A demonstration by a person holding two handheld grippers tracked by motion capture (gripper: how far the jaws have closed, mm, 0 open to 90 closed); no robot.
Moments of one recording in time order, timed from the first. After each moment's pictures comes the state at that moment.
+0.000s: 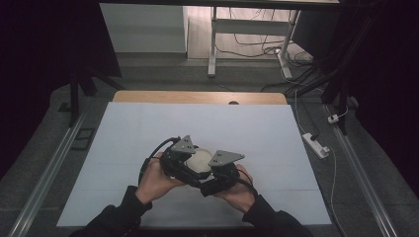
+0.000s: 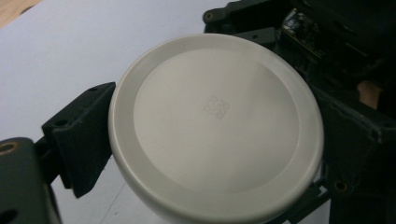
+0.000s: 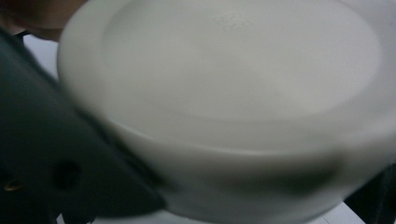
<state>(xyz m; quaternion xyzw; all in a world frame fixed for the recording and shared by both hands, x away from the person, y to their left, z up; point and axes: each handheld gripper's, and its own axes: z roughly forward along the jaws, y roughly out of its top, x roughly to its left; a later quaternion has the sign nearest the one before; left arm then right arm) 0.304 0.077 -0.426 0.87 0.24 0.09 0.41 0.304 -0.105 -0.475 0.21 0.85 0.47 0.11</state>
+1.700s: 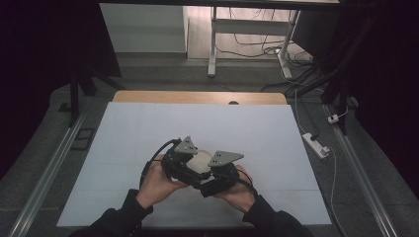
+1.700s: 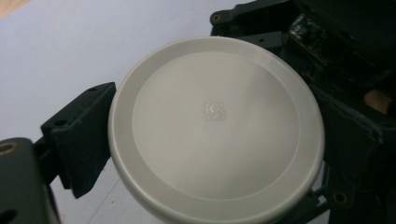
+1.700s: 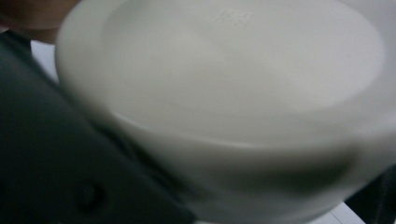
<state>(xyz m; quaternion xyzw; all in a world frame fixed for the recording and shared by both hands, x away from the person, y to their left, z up) 0.298 0.071 -0.428 0.87 0.27 0.09 0.40 0.305 -0.104 -0.478 0.21 0.86 0.46 0.10</state>
